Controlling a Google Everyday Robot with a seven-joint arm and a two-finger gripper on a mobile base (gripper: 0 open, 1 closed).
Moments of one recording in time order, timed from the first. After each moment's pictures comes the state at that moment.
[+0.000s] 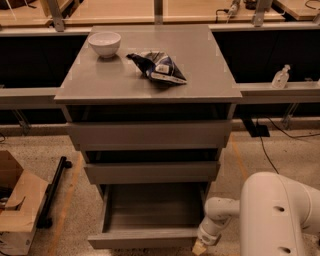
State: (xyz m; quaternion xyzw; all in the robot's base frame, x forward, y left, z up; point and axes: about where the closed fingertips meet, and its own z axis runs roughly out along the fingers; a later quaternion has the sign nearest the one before) arm 0.431 -0.171 0.195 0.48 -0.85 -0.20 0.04
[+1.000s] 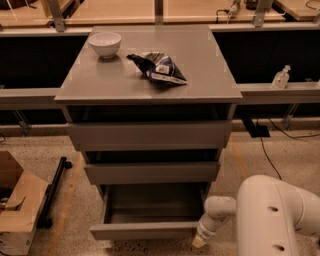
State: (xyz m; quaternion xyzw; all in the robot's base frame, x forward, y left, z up) arm 0.466 -0.178 0.173 0.51 -0.84 -0.18 0.01
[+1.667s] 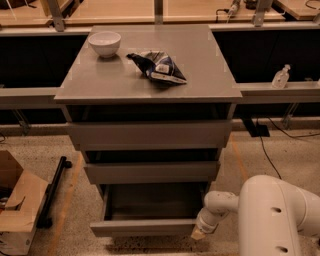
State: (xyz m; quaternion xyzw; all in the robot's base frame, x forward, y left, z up) arm 0.500 -0.175 0.182 0.55 -0.82 -0.17 -0.04
